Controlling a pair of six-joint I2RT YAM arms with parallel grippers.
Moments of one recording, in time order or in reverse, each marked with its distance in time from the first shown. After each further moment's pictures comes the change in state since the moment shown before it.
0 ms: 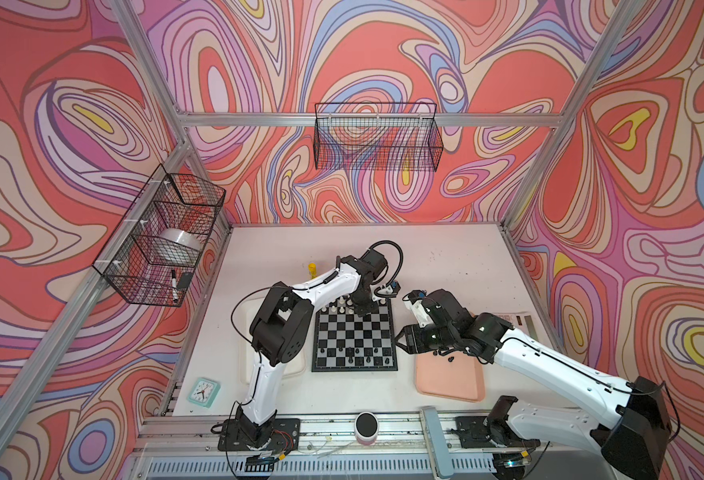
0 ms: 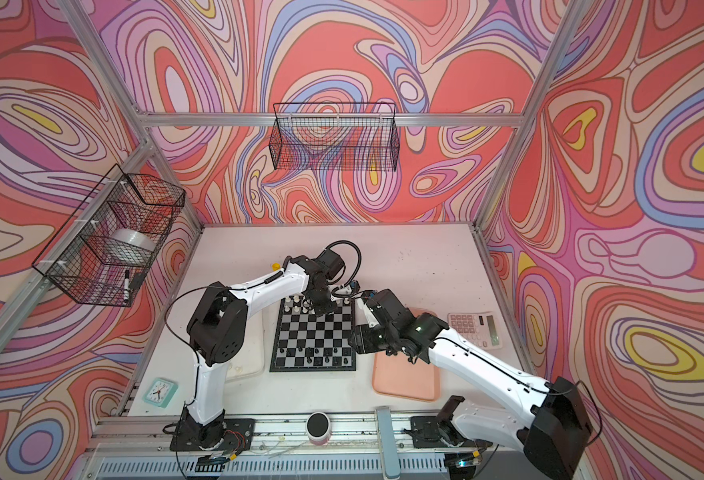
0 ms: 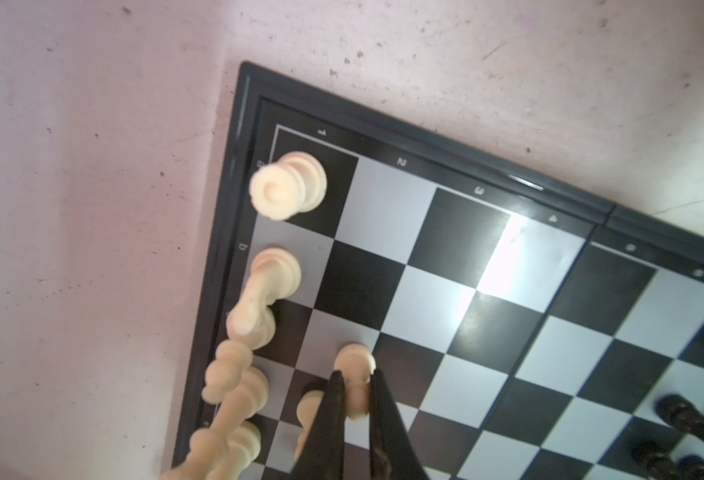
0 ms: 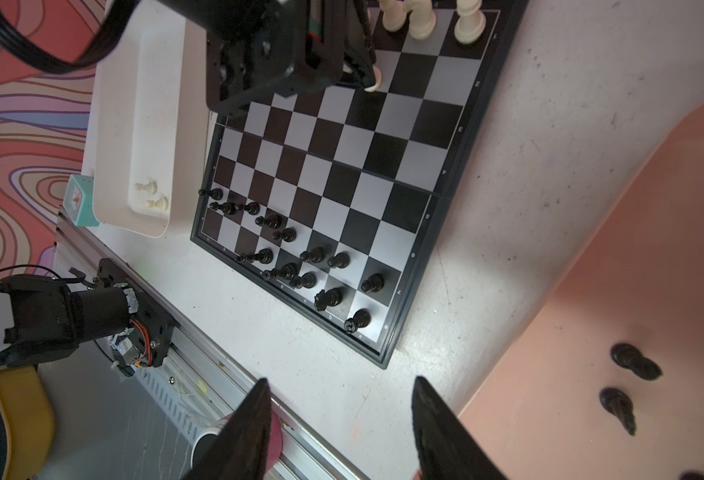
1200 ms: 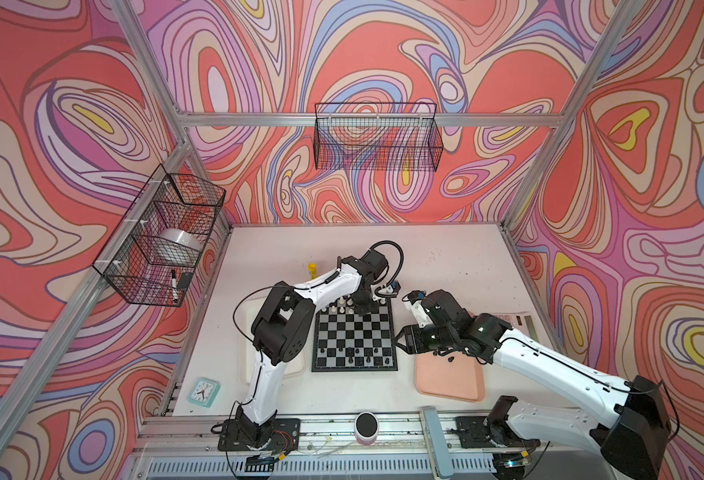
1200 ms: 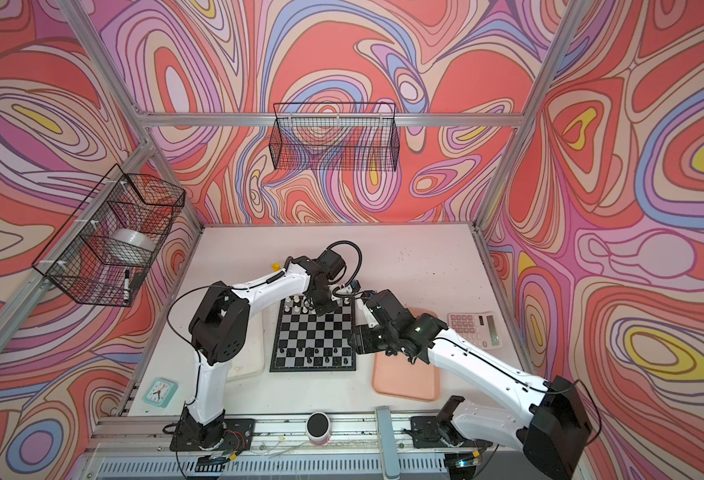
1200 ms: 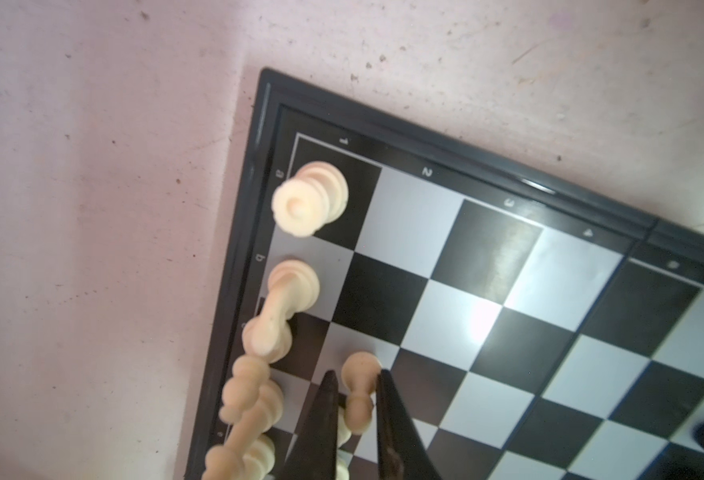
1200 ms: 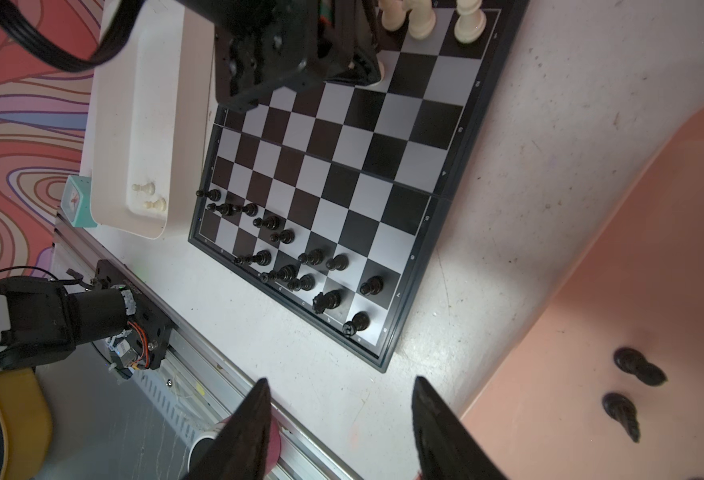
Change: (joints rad) left arm 0.000 0.013 0.002 0.025 -0.027 0.006; right arm 0.000 0.004 -0.010 0.017 0.001 0.000
